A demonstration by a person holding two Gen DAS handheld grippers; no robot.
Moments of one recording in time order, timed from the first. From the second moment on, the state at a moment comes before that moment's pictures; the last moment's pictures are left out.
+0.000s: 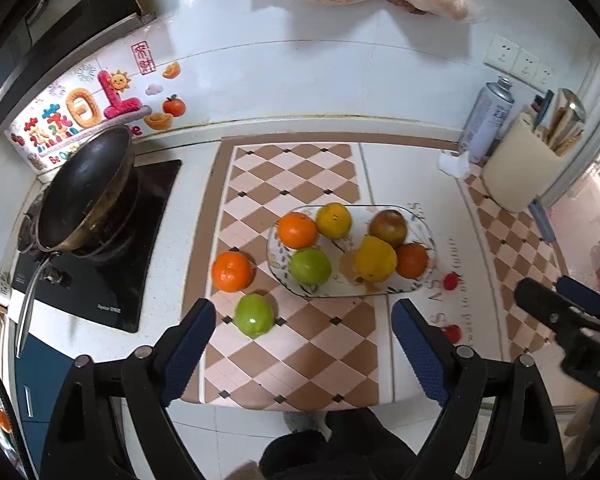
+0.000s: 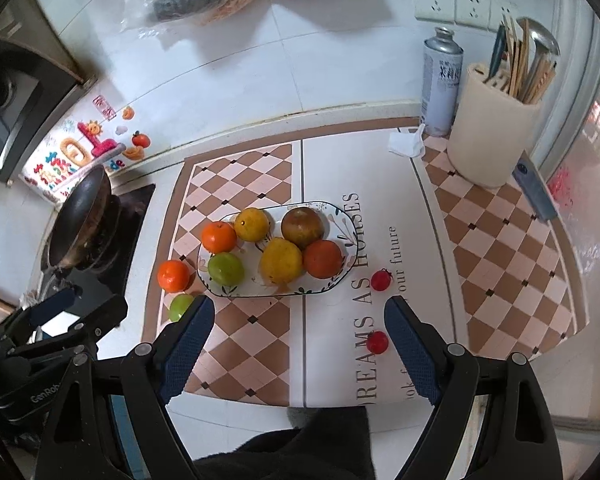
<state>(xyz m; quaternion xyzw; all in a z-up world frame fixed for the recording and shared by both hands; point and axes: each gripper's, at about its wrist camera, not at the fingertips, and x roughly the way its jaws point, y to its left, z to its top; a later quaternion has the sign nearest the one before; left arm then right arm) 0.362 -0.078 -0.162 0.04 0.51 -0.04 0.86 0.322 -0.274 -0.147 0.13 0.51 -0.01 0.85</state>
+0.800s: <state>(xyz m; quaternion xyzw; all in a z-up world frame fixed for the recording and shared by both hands) 0.384 0.080 -0.291 0.03 0.61 0.19 0.77 0.440 -0.077 -0.363 0.12 0.67 0.19 0.71</state>
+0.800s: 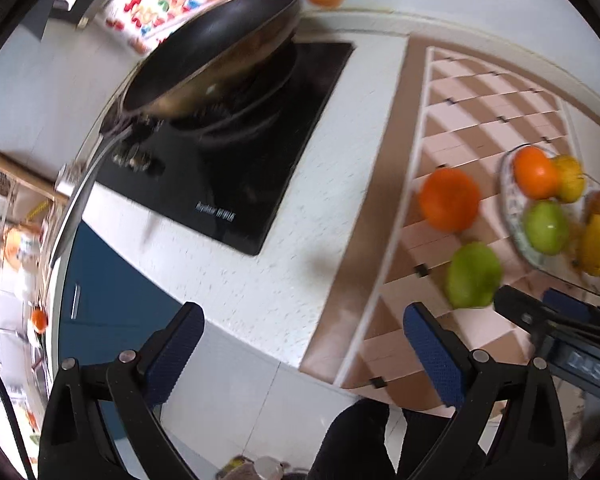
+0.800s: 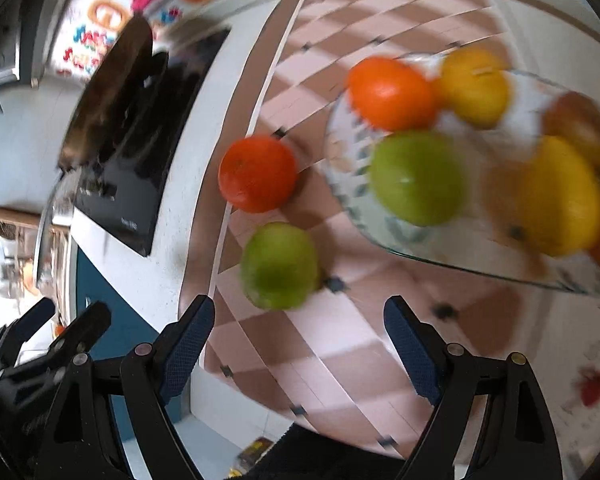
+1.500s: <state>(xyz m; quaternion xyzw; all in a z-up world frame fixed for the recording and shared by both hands) 0.499 0.046 -0.331 -0.01 0.65 0.01 0.76 0.405 -0.157 -0.391 0.12 0.68 0.10 0.71</state>
